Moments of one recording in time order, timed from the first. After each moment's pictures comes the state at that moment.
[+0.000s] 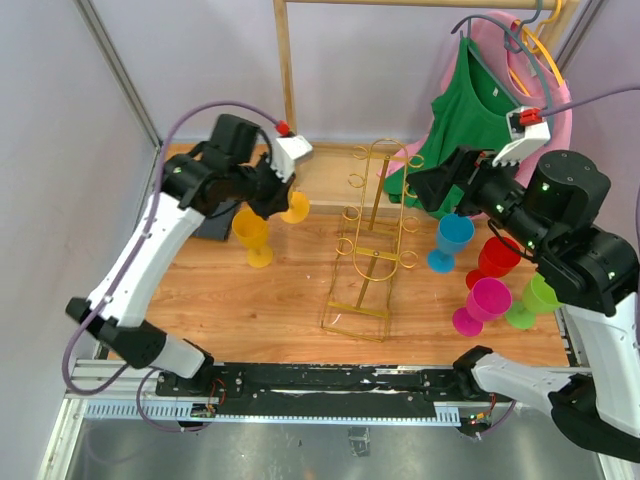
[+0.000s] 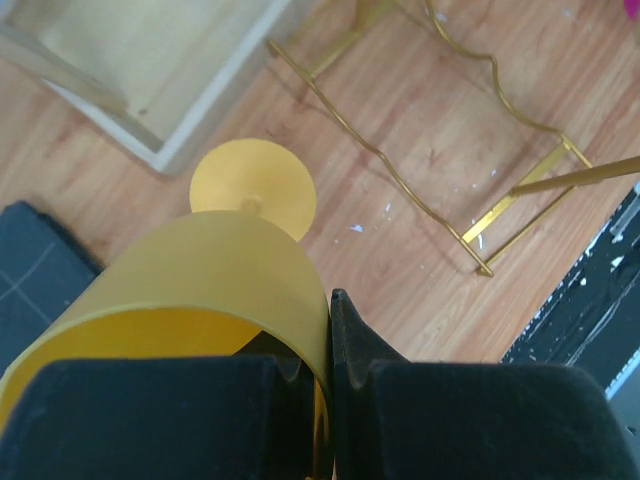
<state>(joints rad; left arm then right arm) -0.50 1.42 1.83 -1.13 0.29 0.32 0.58 1.04 1.76 -0.88 0.06 0.43</state>
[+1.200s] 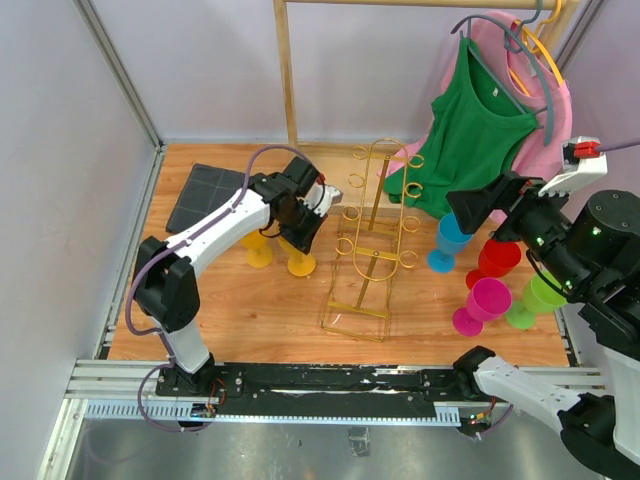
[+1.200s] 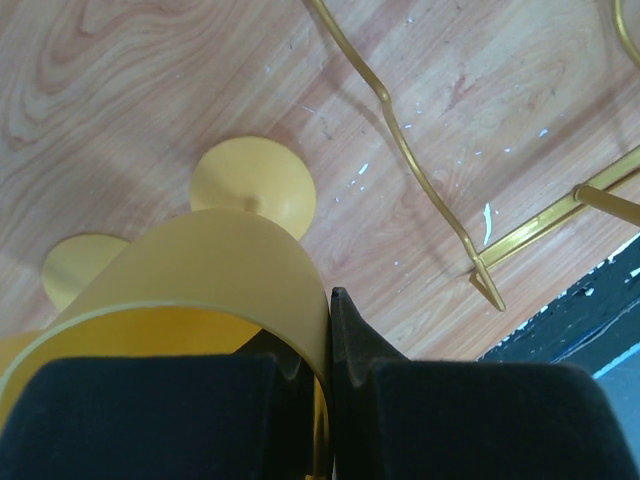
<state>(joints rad) -0.62 1.73 1.54 -0.97 0.20 0.11 0.58 0.91 1.78 -1.02 0.23 0.42</state>
